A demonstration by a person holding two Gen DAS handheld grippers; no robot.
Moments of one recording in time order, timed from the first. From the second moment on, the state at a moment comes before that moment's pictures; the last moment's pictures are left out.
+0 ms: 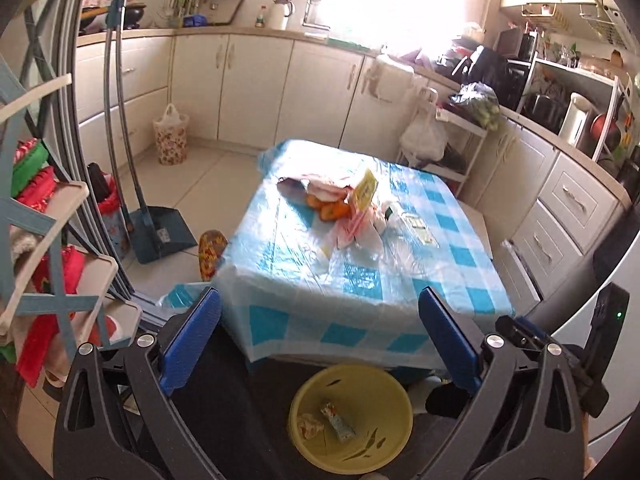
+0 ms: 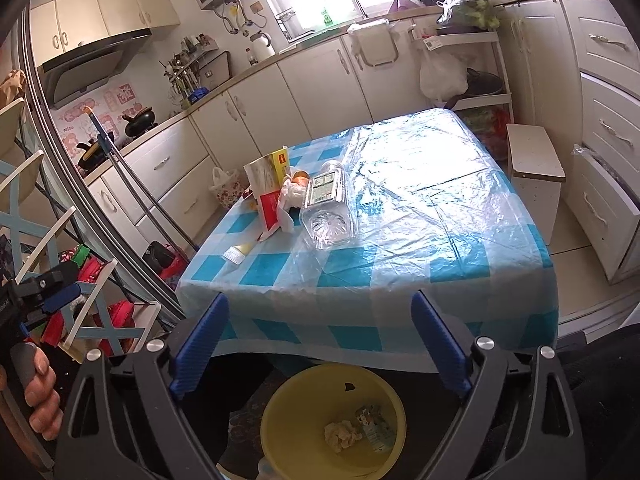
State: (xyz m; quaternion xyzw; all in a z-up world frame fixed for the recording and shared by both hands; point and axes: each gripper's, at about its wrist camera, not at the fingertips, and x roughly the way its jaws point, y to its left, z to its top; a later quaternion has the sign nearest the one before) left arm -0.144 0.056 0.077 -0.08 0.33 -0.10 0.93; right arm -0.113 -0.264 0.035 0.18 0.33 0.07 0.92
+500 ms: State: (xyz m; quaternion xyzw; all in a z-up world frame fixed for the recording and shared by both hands) left arm -0.152 0.063 0.097 -0.07 0.30 -0.08 0.95; right arm -0.115 -0.262 0.037 0.17 0.33 0.07 0.93
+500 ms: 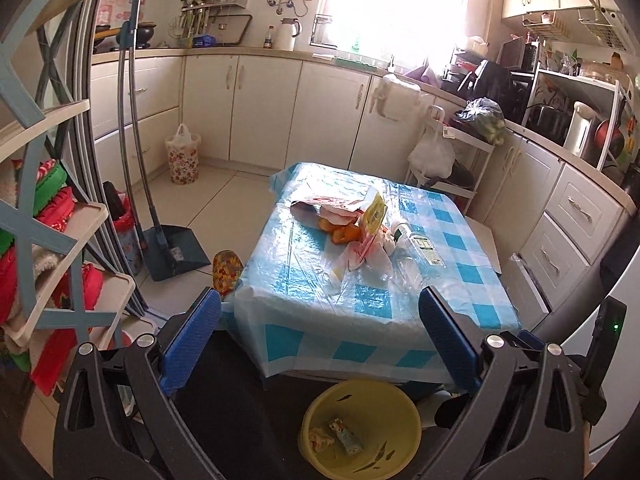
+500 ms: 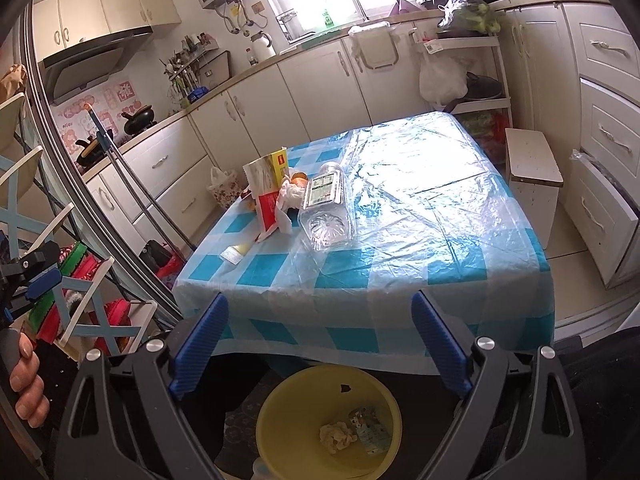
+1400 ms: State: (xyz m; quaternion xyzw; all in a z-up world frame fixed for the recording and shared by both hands) left arm -0.168 0.074 0.120 -0.06 0.22 -0.04 0.97; right arm -0.115 -0.261 0.037 0.17 0.33 0.07 0.93
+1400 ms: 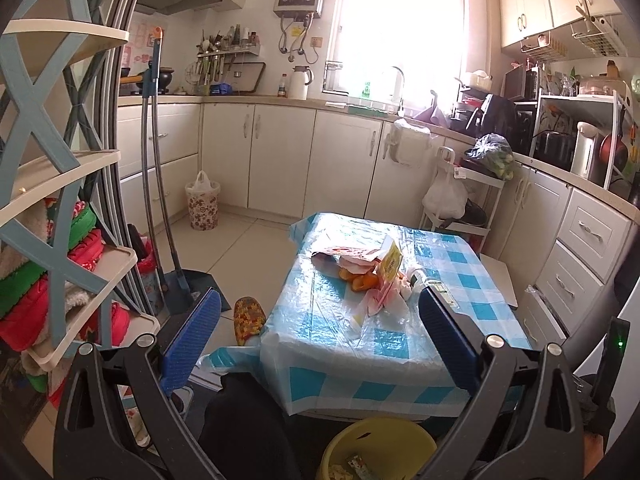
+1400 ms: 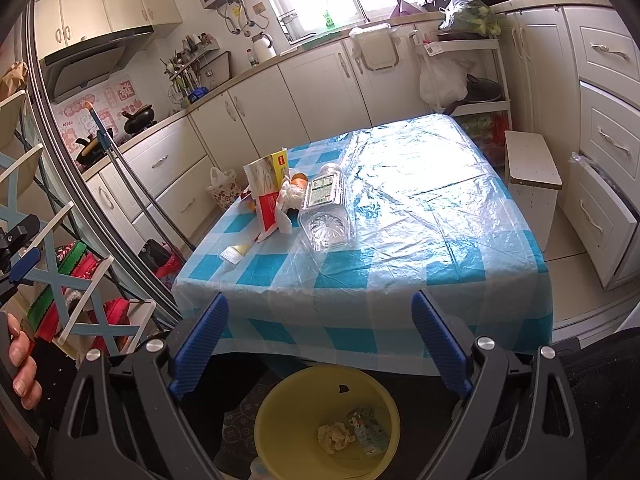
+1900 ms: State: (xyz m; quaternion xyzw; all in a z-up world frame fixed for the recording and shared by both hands) left arm -0.171 0.078 0.121 -0.07 0.21 -0.04 0.97; right arm -0.116 -0.261 0.037 0.17 0.33 0.07 0.93
